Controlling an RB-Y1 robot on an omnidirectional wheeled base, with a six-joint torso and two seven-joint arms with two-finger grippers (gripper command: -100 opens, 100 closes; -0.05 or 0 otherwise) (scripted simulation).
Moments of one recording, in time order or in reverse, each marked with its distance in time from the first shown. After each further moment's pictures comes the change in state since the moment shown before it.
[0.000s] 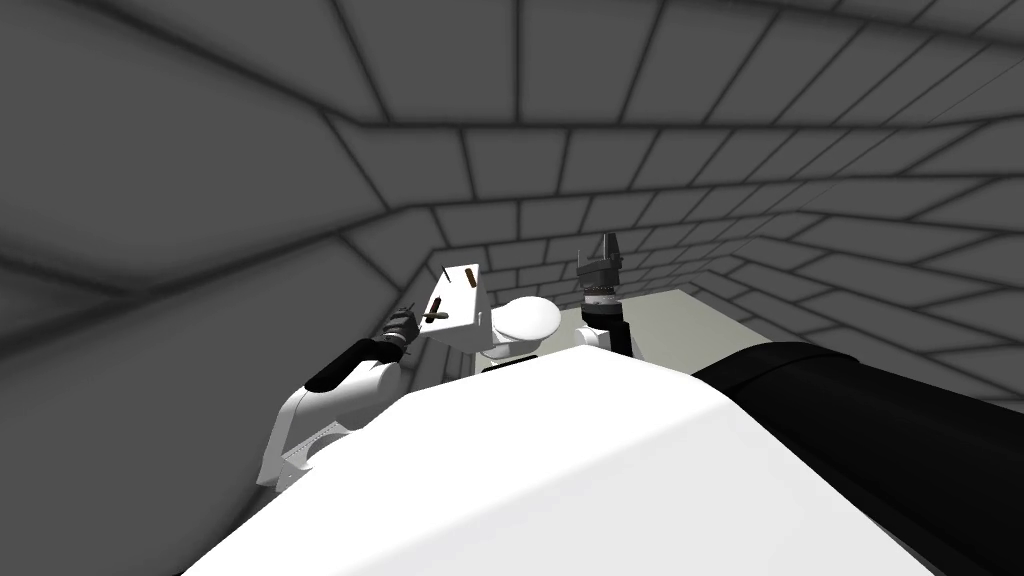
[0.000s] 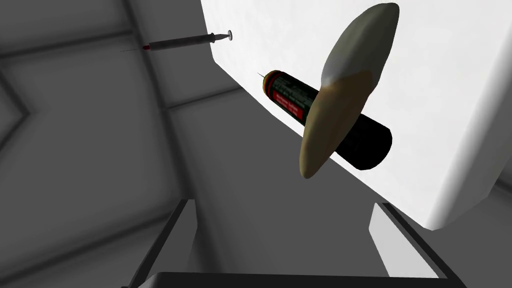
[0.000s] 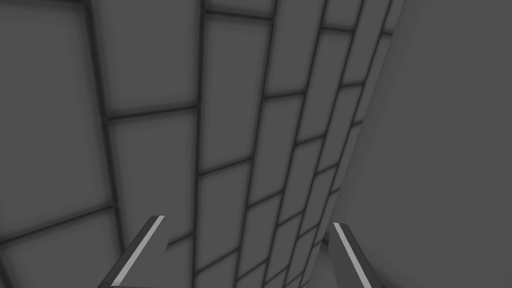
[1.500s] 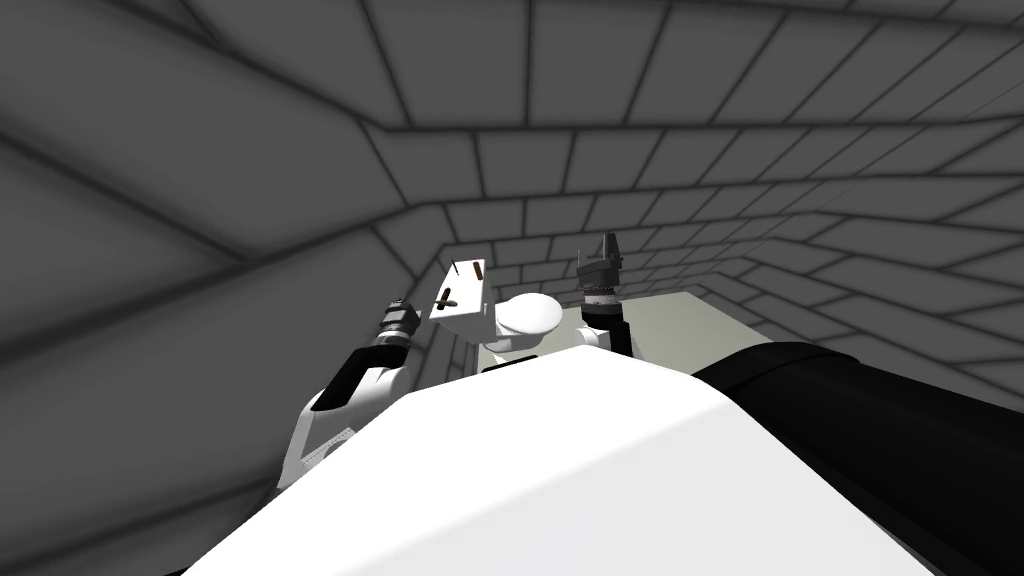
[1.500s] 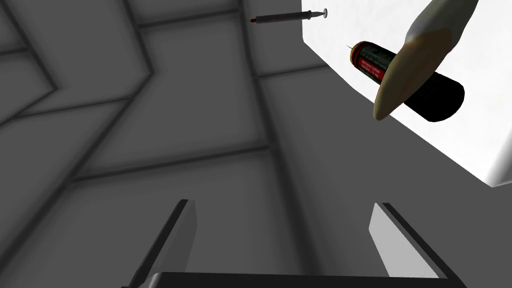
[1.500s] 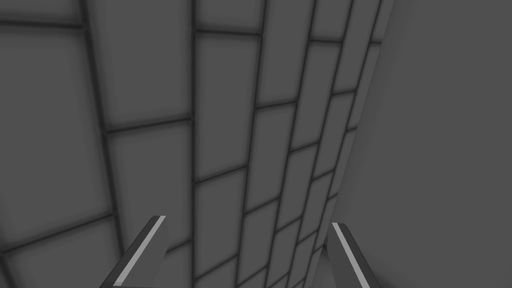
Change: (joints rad) left arm 0.060 -0.068 -0.052 0.004 -0.053 -0.387 -0.002; right arm 0.000 0.000 0.000 0.000 0.000 0.000 0.000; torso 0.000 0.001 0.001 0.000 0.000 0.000
